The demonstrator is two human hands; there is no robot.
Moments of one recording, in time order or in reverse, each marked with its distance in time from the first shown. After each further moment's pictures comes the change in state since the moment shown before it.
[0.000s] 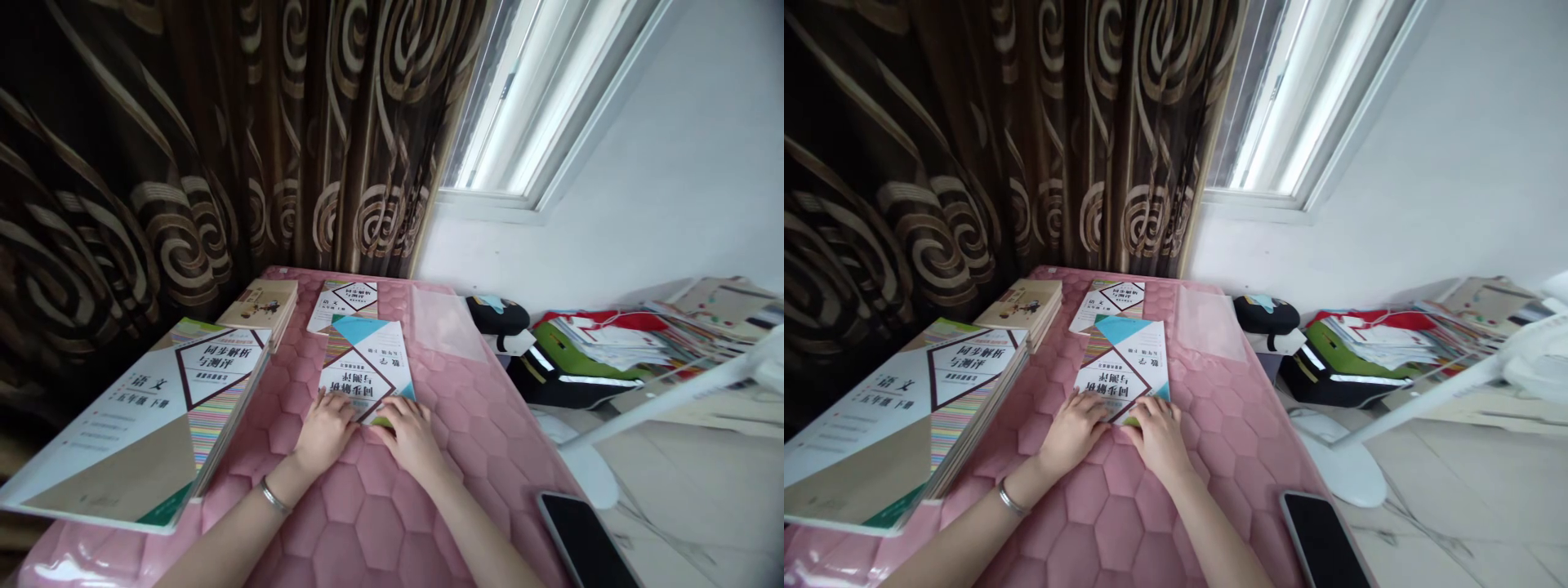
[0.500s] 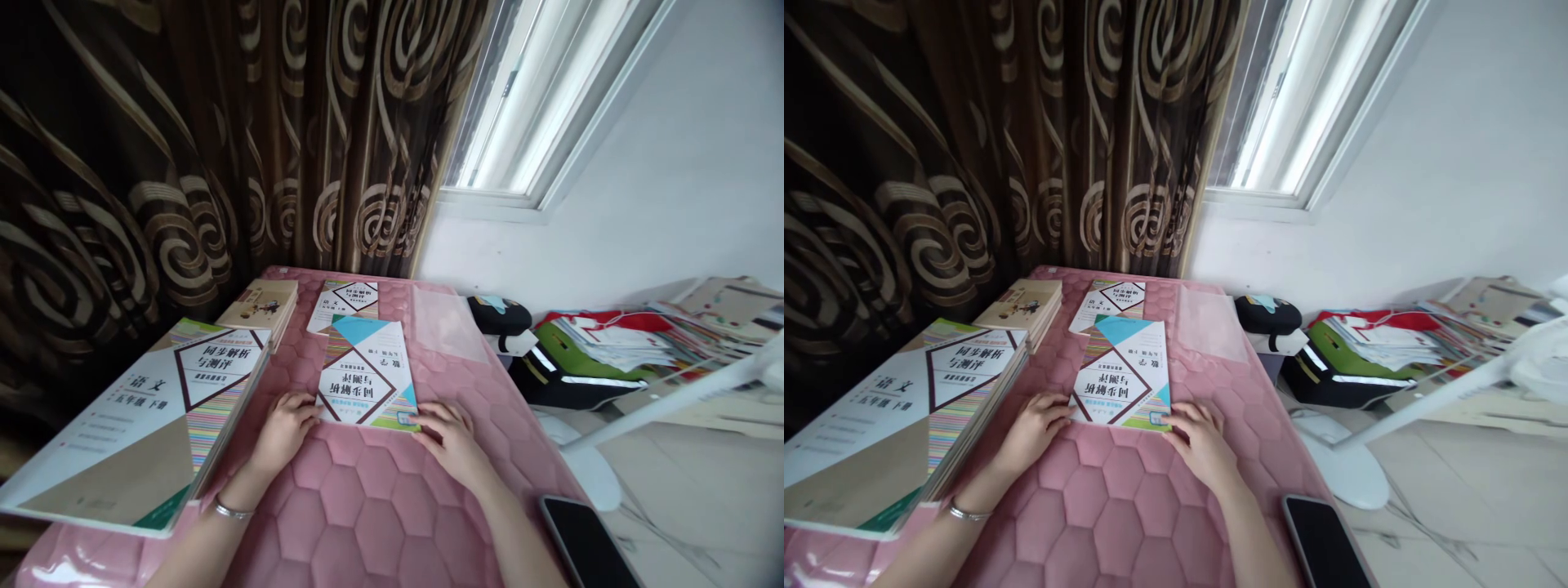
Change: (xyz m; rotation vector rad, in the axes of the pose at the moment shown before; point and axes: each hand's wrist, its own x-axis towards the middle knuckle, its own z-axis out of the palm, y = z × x) left_hand -0.030 -0.064 -0.012 -0.070 0.118 -0.094; right_hand -0.029 0.073 -0.021 0.056 -0.109 0.089
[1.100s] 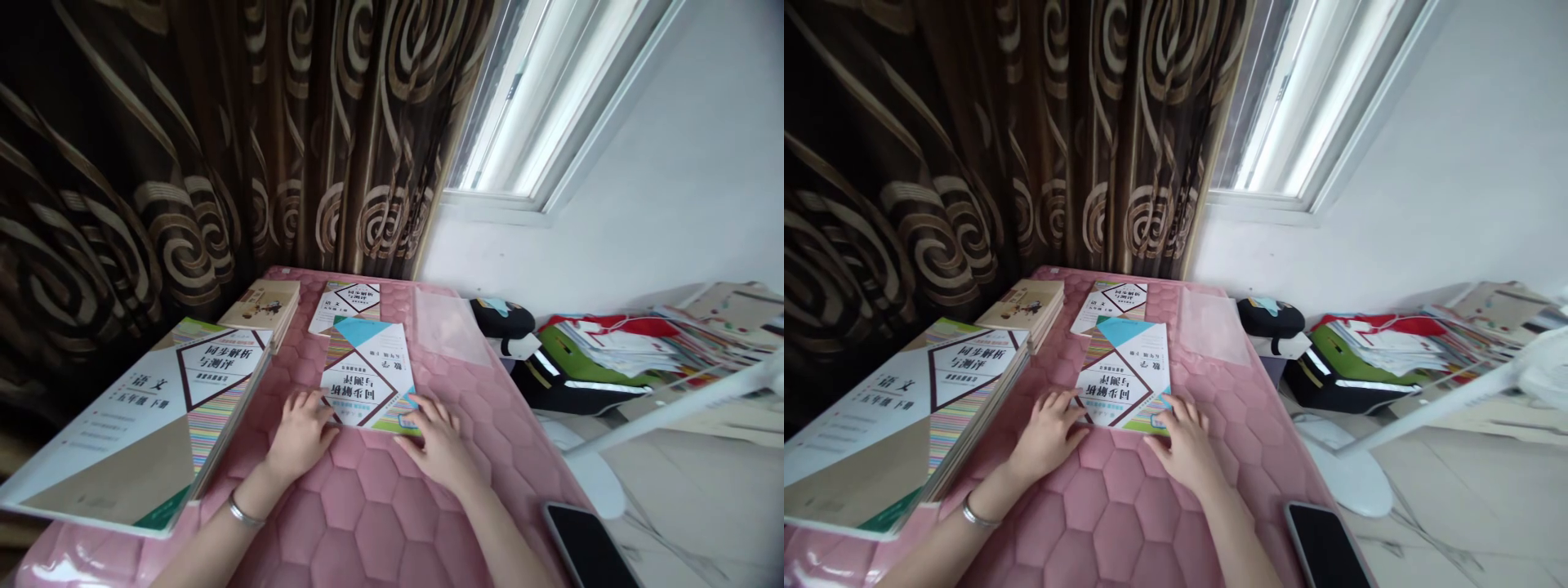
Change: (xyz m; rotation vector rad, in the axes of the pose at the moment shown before) left_hand 0.007 0.045 -0.011 0.179 -0.095 -0.013; right_hand 0.009 -0.039 -0.003 -0.118 0.004 -0.002
